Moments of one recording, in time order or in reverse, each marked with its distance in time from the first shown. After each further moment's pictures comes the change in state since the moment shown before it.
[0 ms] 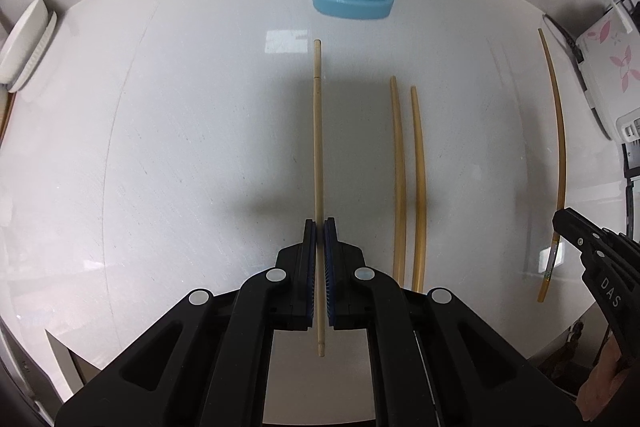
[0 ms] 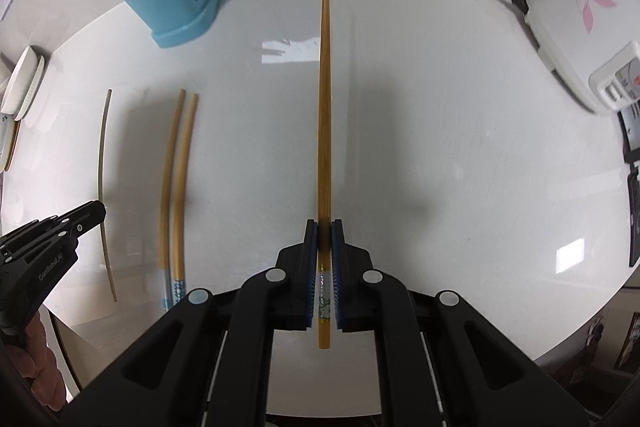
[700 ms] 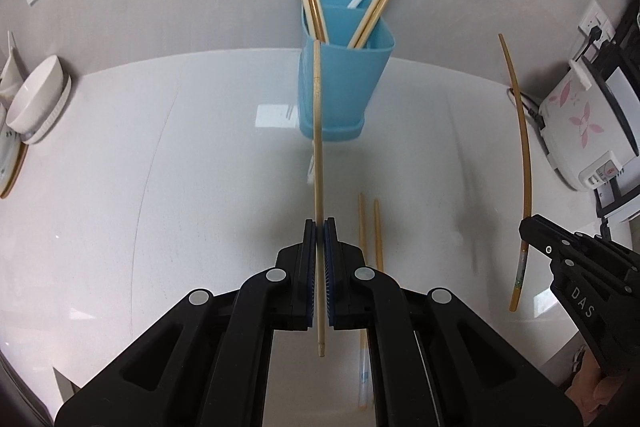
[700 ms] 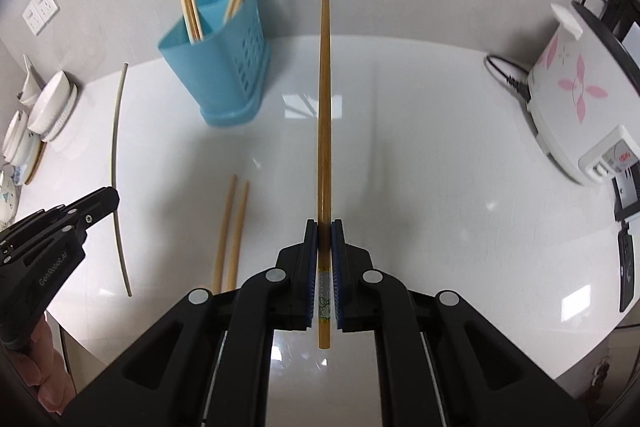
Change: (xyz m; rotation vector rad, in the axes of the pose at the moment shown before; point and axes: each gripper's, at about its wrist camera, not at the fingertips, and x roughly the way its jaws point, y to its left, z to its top) left arm -0.072 -0.001 0.033 0.010 -0.274 -0.053; right arm -0.058 0.026 0.038 -0.053 -0.211 0.045
